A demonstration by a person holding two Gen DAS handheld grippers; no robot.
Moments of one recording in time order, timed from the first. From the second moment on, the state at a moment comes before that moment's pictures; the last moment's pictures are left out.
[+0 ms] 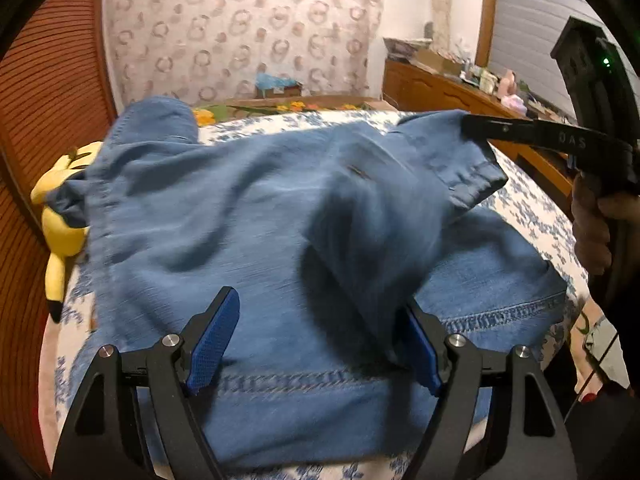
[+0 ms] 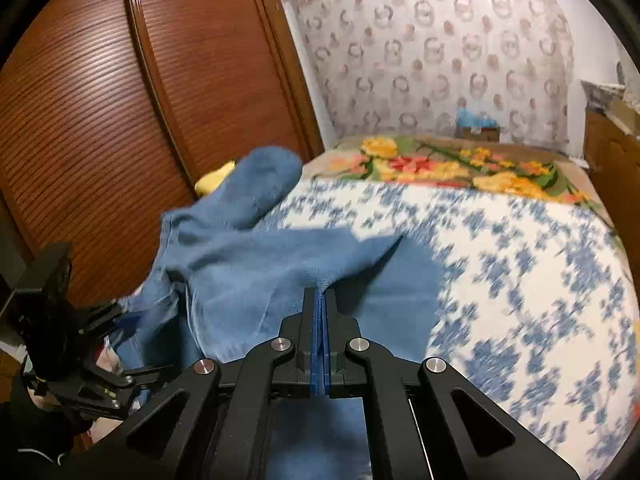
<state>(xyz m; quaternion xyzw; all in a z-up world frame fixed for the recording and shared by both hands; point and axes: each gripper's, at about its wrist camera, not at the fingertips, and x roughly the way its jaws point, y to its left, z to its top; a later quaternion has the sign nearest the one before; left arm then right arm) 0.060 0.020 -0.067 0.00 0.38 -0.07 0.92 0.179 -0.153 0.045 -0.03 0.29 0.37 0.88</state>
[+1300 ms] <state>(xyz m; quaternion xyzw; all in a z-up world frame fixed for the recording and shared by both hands) -0.013 0.060 -0.014 -0.05 0.29 -0.09 0.95 0.227 -0.022 0.090 -0.10 0.27 0.47 0.83</state>
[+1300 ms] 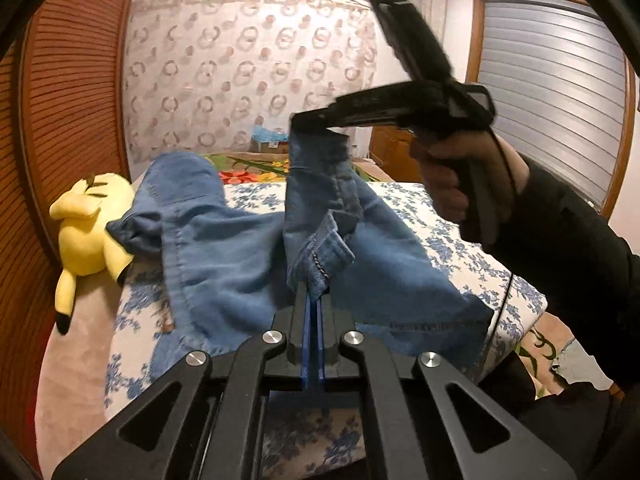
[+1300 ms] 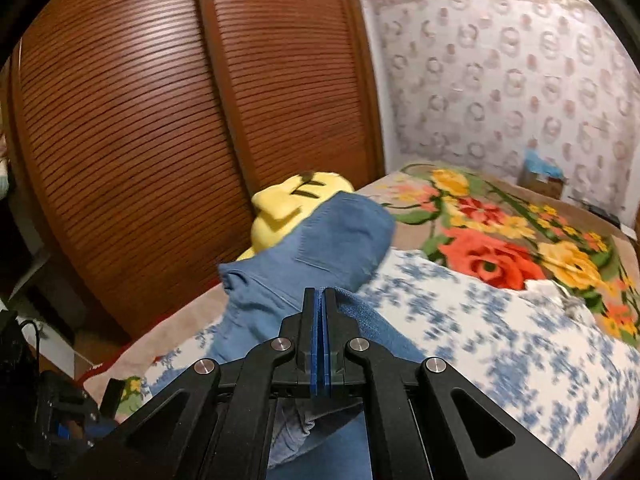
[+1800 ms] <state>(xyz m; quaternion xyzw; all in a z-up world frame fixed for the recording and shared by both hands) -0.016 0.097 -0.056 -0.08 0.34 -0.05 0.94 0.253 0.025 0.048 -0.16 0.33 0.47 0.81</state>
